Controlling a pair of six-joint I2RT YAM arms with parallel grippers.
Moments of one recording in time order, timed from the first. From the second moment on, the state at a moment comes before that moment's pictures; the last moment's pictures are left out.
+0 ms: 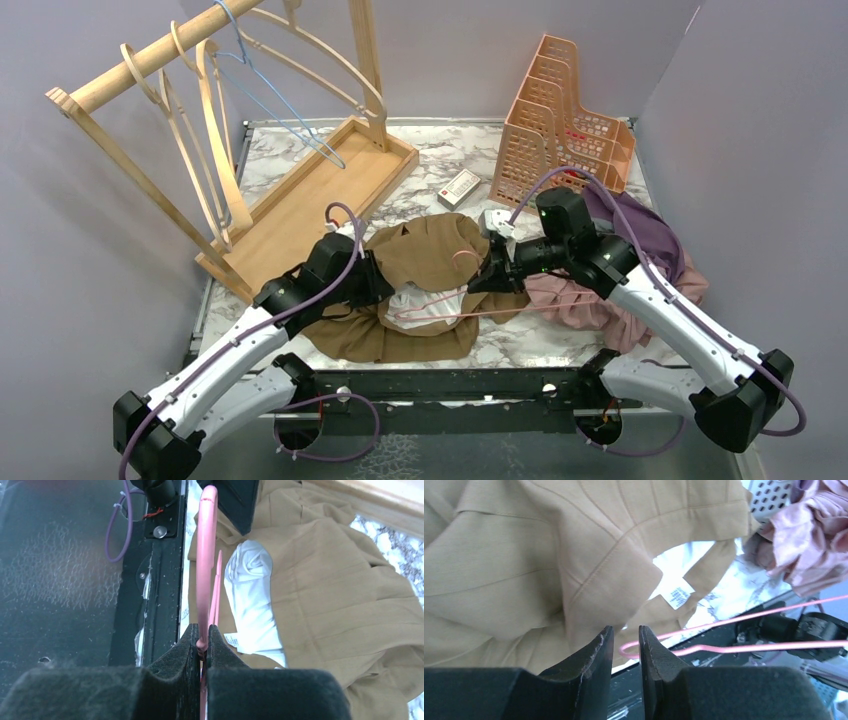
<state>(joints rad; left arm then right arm) -0.66 0.82 0.67 -0.59 0.07 -0.75 0.64 1.06 1.00 -0.55 -0.90 -0.40</state>
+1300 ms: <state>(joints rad) -1.03 1.43 0.99 -0.88 -0.11 -0.39 0.64 0.92 0.97 -0.80 -0.68 -0.48</state>
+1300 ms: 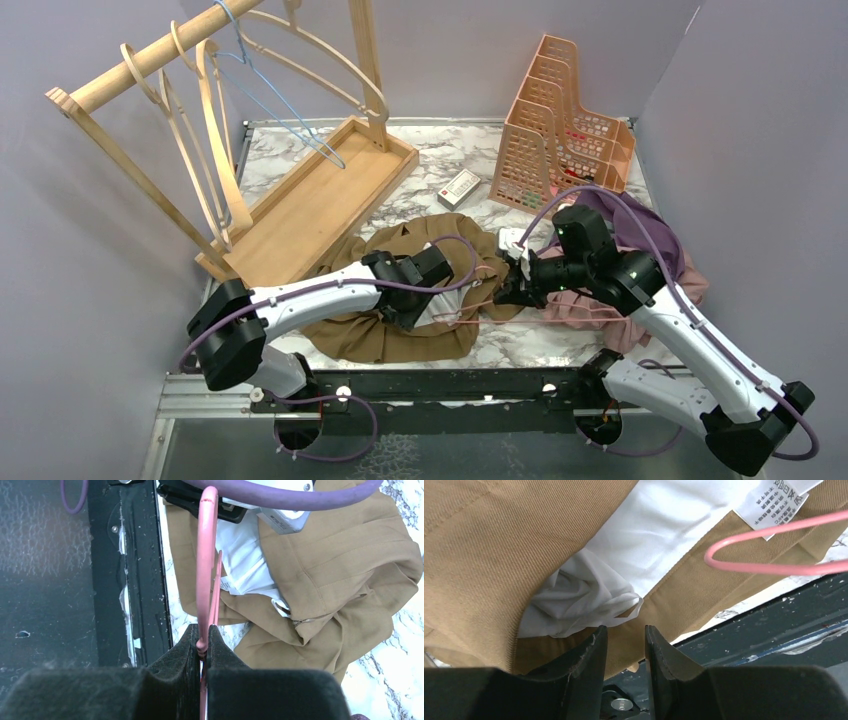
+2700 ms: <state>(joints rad) -1.03 1.49 1.10 -0.87 -0.29 -0.34 0.64 0.89 0.97 -0.79 -0.70 -0.46</state>
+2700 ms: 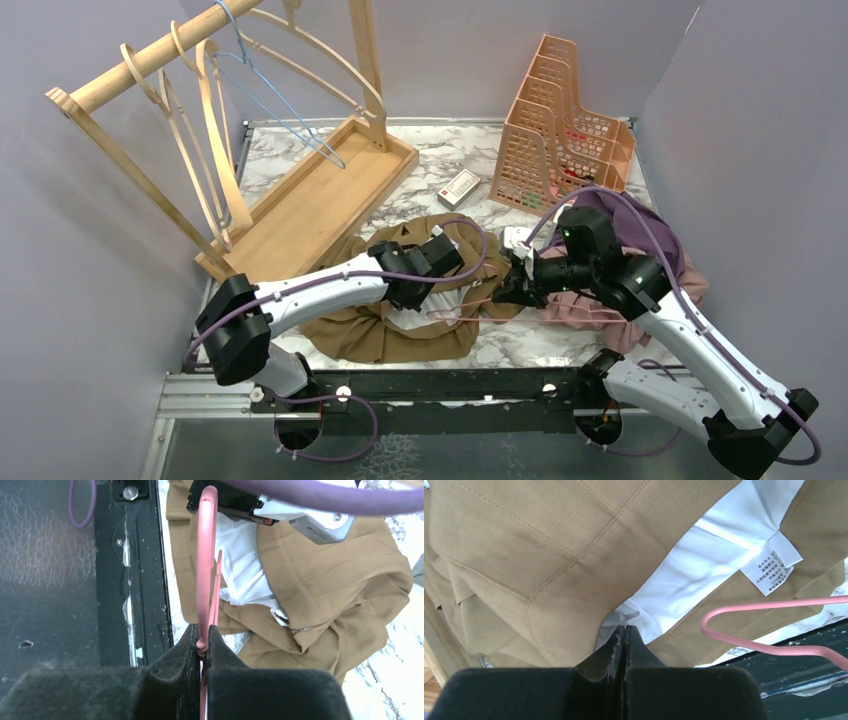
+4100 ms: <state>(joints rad) -0.88 1.22 0.98 -0.81 -0.25 -0.67 0.64 0.81 0.54 0.02 -0.66 0.23</state>
